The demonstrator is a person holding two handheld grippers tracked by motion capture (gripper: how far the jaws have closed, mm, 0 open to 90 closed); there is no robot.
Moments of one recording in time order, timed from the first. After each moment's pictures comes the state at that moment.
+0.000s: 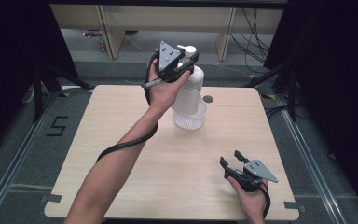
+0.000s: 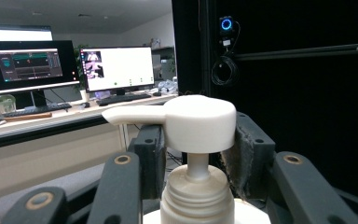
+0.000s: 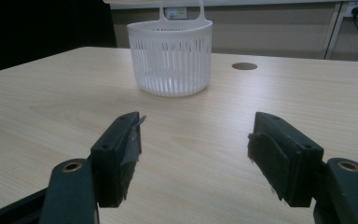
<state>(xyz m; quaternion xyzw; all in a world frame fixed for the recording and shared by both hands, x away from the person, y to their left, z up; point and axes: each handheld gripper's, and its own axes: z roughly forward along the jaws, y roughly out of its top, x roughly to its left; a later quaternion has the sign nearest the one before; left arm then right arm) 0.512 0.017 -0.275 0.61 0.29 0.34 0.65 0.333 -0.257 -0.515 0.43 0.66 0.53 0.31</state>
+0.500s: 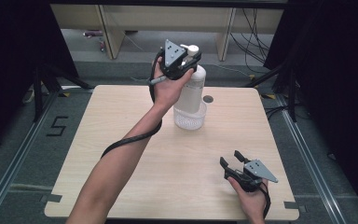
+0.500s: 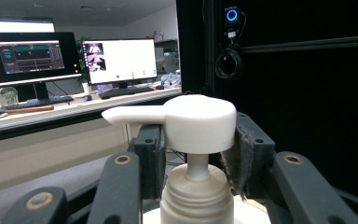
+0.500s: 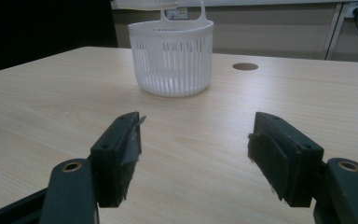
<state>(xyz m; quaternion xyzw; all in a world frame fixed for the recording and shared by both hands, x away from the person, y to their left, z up) 0.527 0.007 -0.279 0.62 0.30 0.34 0.64 0.334 -0.257 -0.515 0.43 0.66 0.53 0.31</state>
